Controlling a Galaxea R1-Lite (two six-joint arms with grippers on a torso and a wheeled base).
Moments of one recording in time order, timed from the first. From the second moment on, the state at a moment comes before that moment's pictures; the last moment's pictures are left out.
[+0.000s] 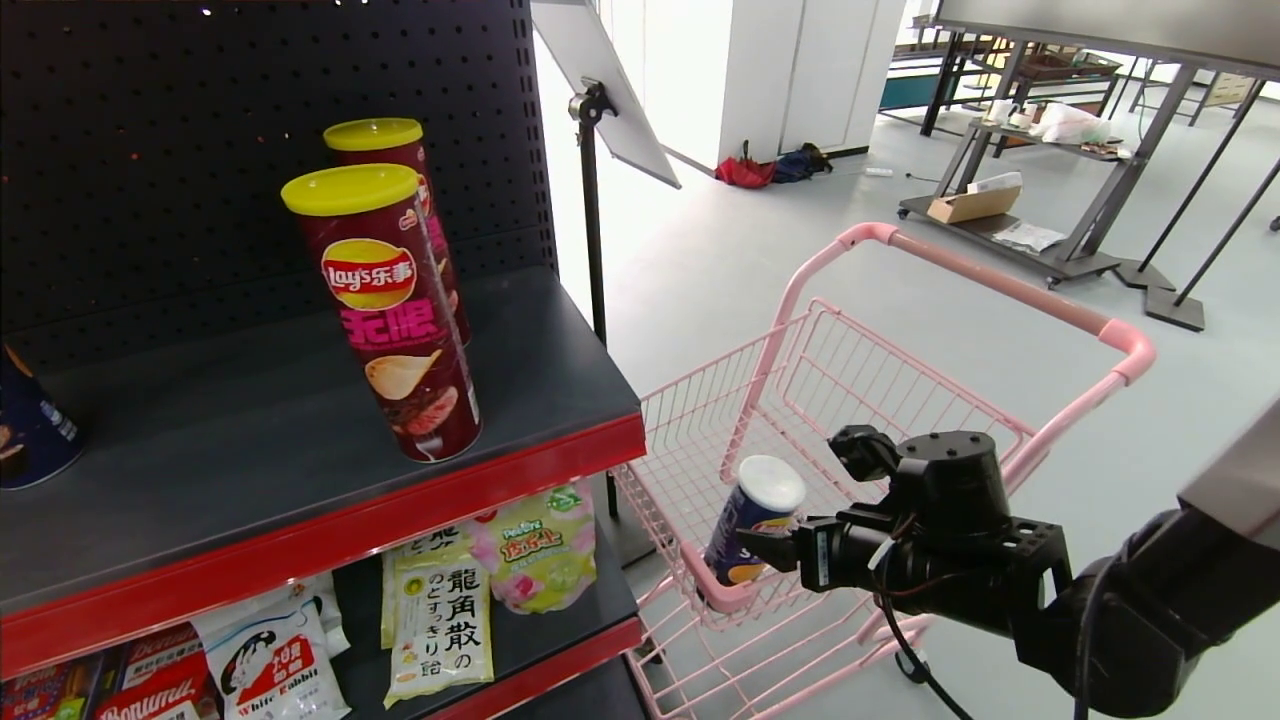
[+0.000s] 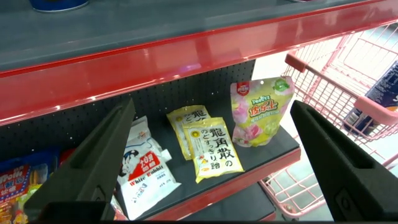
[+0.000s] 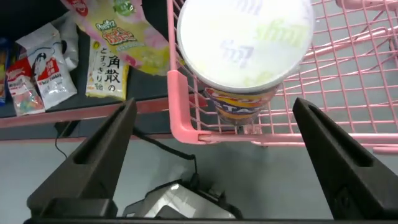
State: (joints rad) left arm 0.00 0.00 0.00 0.00 -0.01 0.00; right arm 0.51 1.99 -0.52 -0.91 0.09 0.28
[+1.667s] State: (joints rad) left arm 0.00 0.00 0.00 0.00 -0.01 0.00; right arm 0.51 2.30 -0.70 -1.07 0.04 0.23
